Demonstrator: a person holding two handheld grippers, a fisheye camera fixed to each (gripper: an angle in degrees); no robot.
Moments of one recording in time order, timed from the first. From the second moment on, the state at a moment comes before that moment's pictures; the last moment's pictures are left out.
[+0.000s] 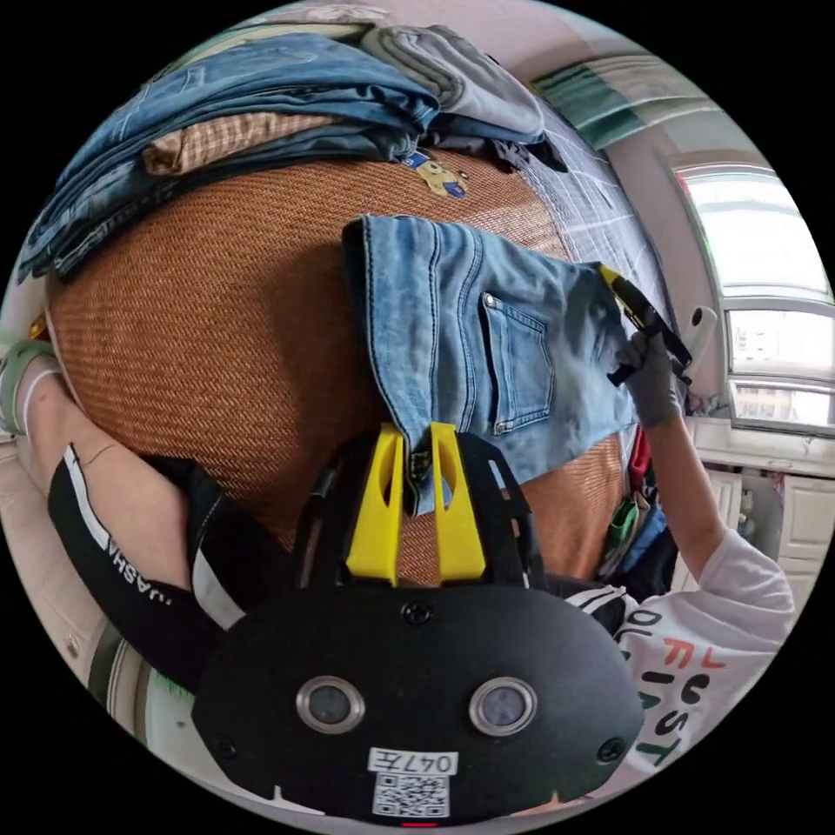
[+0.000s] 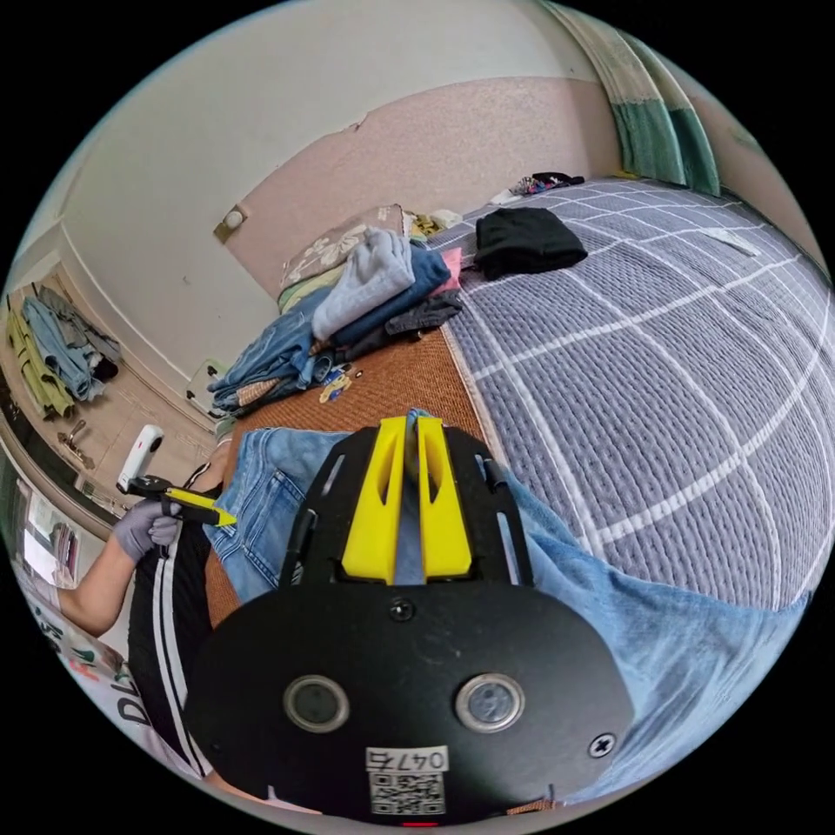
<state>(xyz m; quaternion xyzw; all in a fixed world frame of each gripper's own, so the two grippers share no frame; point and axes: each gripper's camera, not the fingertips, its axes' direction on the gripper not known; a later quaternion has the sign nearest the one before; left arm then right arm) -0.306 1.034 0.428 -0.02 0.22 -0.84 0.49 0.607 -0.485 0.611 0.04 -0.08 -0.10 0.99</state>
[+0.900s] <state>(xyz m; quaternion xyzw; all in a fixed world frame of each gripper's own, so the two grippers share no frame) -0.622 0.827 0.387 -0.01 0.14 -0.74 0.65 0.835 -0.121 0.575 0.09 0.04 0.18 0.98</state>
